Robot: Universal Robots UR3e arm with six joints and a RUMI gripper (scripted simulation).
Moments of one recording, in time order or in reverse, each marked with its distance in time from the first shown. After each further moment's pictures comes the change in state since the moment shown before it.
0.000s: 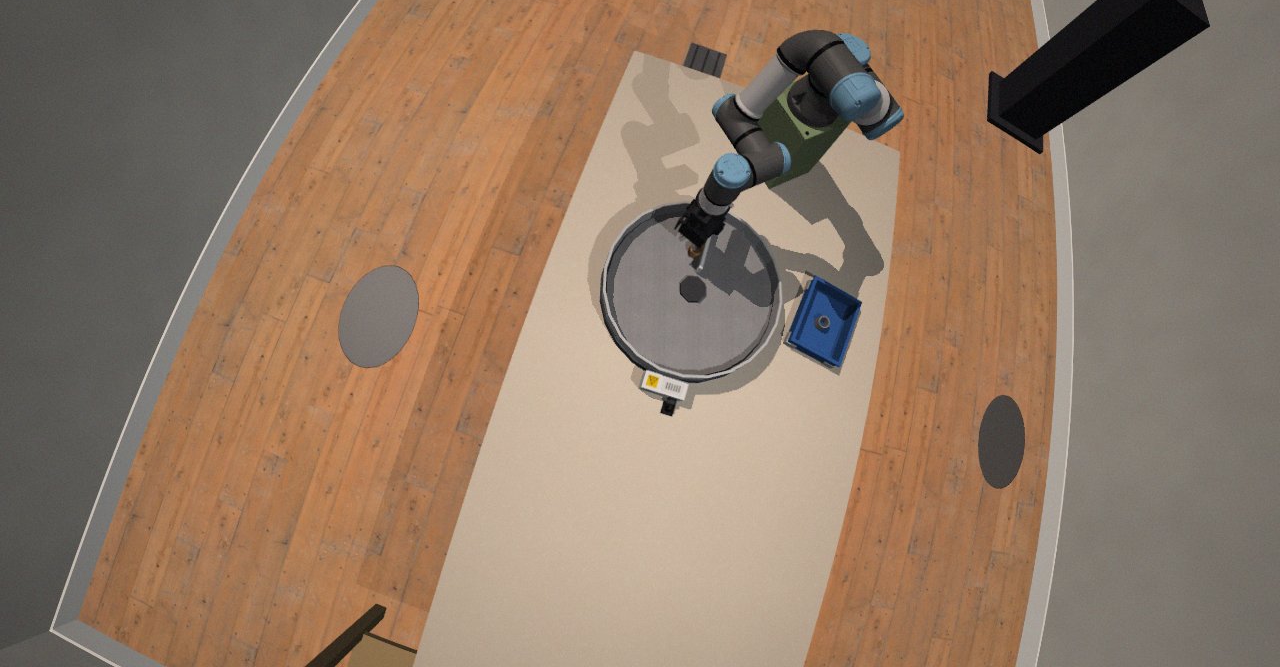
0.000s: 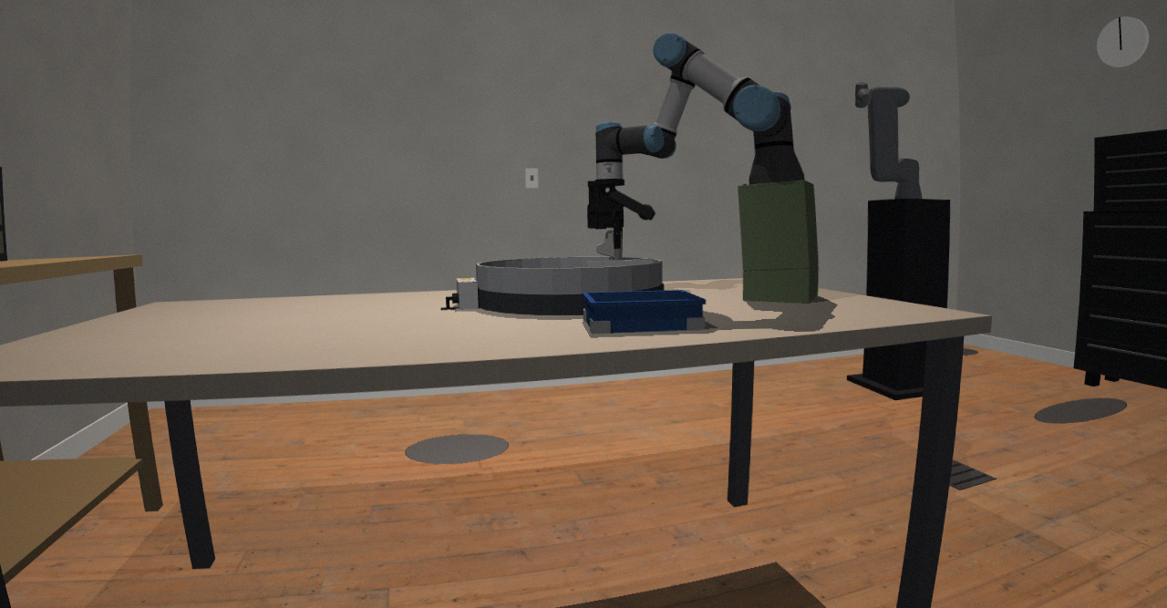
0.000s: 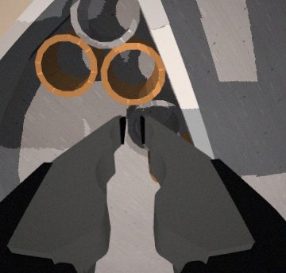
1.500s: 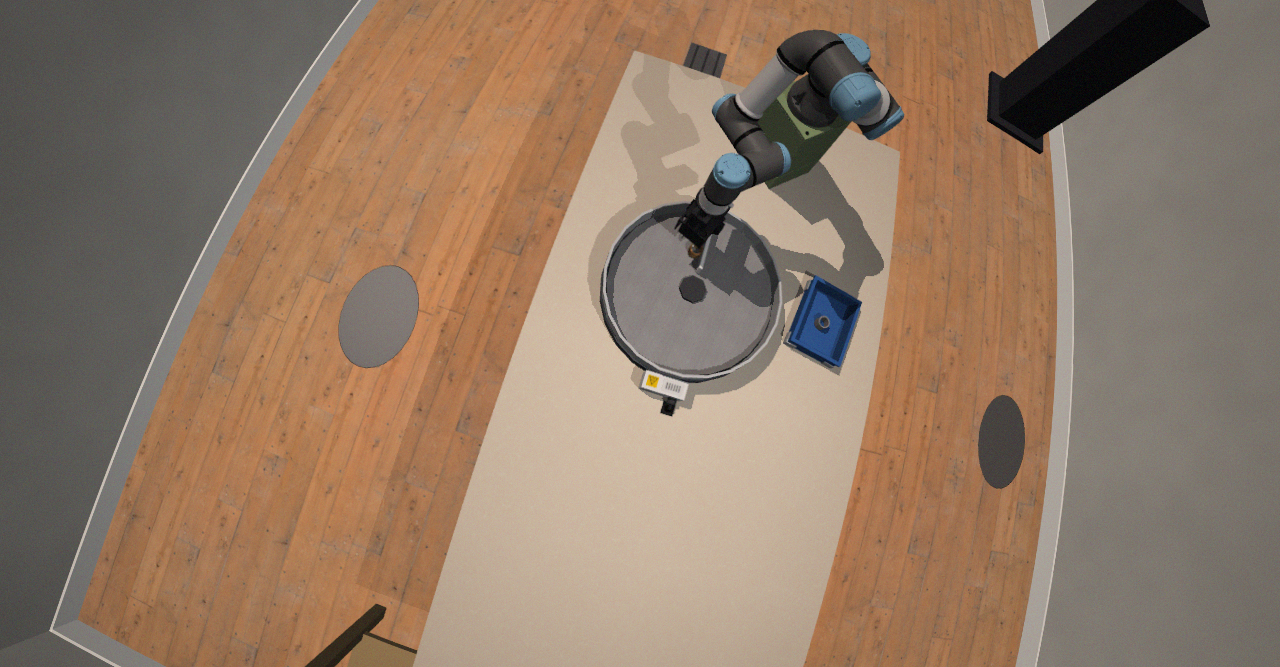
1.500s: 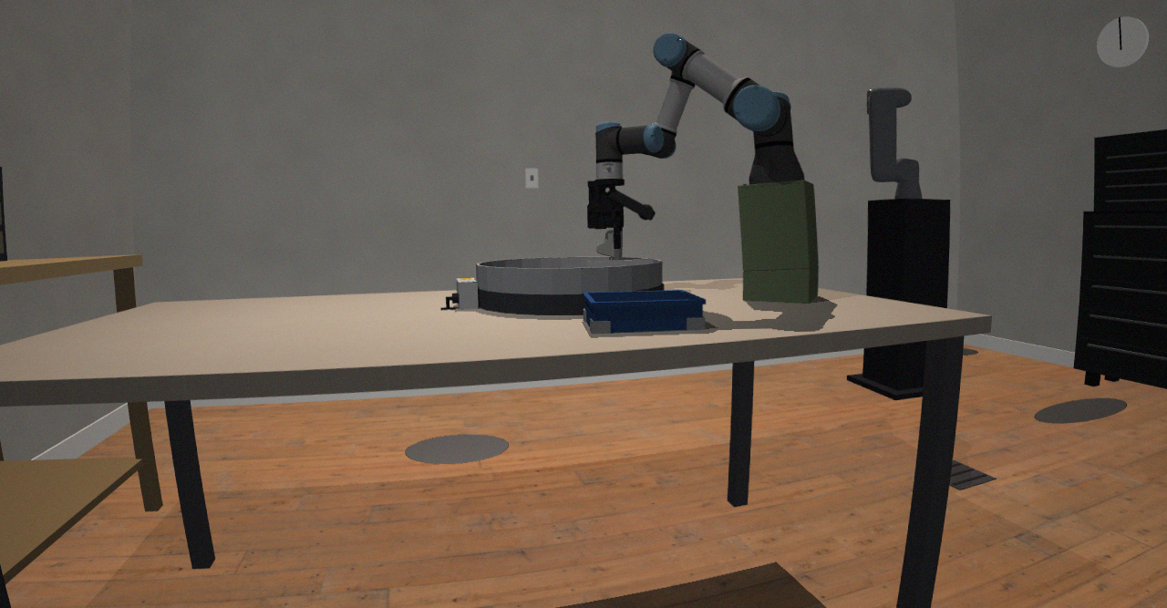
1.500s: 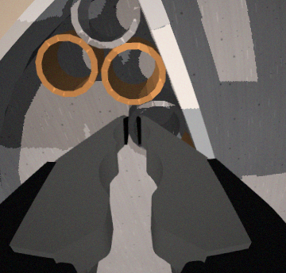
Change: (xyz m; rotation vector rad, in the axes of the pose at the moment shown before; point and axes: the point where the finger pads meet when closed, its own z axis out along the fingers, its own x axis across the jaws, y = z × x) arm 0.000 0.000 0.000 0.000 -0.001 0.000
